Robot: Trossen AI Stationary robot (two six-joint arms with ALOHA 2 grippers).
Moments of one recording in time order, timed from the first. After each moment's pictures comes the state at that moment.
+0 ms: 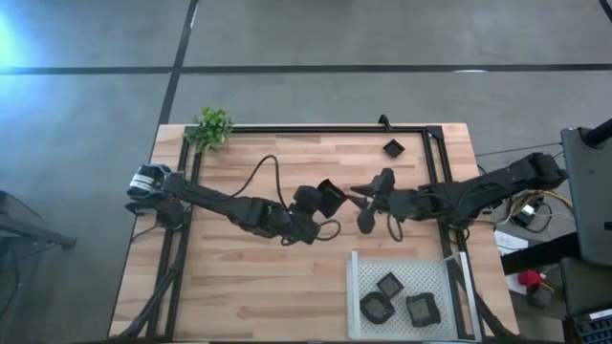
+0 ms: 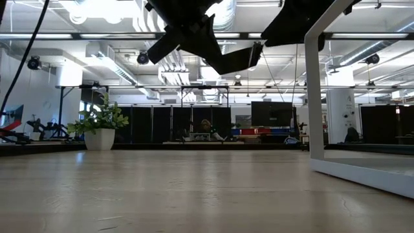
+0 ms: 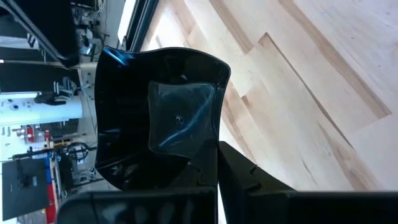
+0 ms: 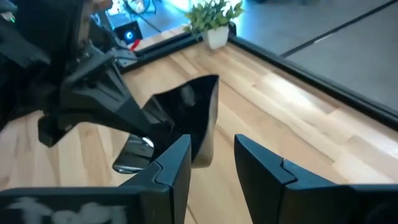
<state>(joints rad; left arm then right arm) -0.23 1.71 1.35 -0.43 -0.66 0.79 0.24 1.13 0.76 -0.12 0.62 0.52</state>
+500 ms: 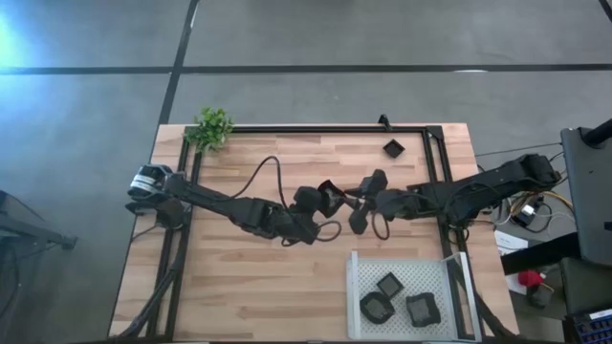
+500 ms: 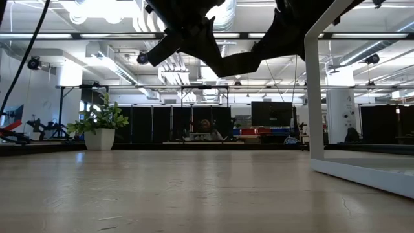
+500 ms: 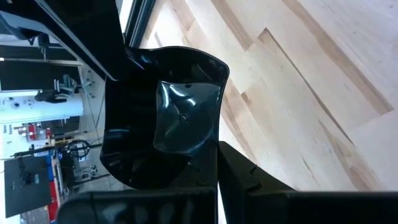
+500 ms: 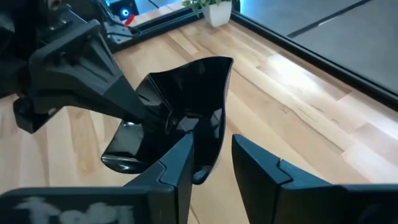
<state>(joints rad) -0.24 1.72 1.35 -0.43 -0.67 0.78 0.19 1.23 0.79 -0.11 0.54 0.52</state>
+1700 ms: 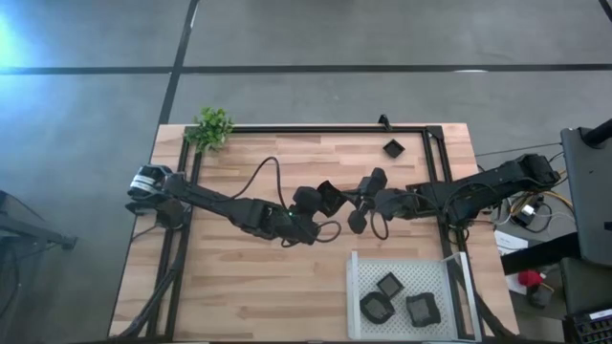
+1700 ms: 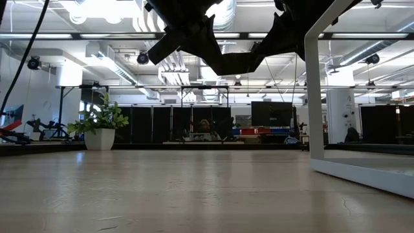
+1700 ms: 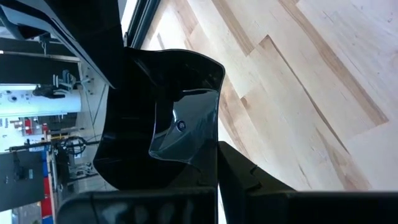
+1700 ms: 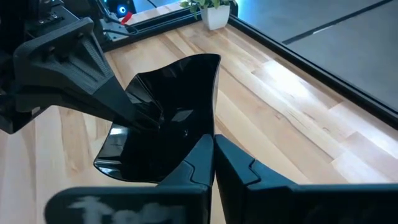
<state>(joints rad) -0.24 1.72 1.35 -0.43 -0.67 0.74 0.19 1.25 0.80 -0.12 0.55 0.46</state>
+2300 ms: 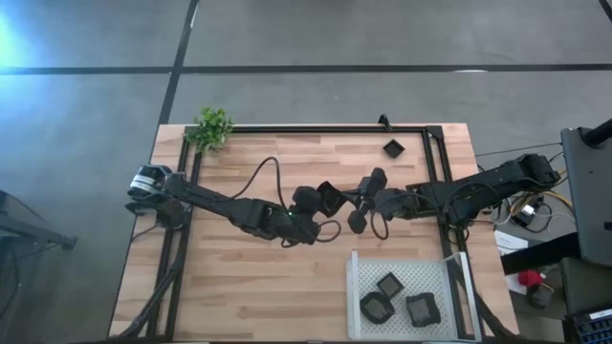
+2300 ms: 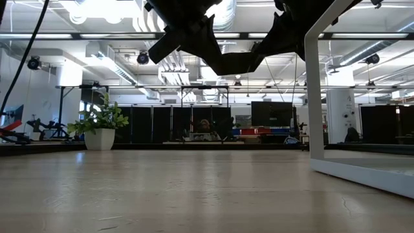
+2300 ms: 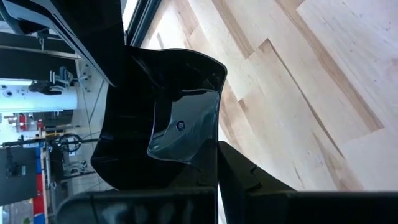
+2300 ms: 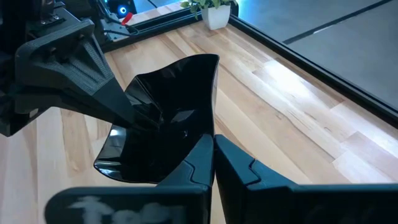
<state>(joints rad) -0.24 1.72 1.35 -0.43 -0.67 0.71 0.19 1.24 0.80 -0.11 0.55 0.46</state>
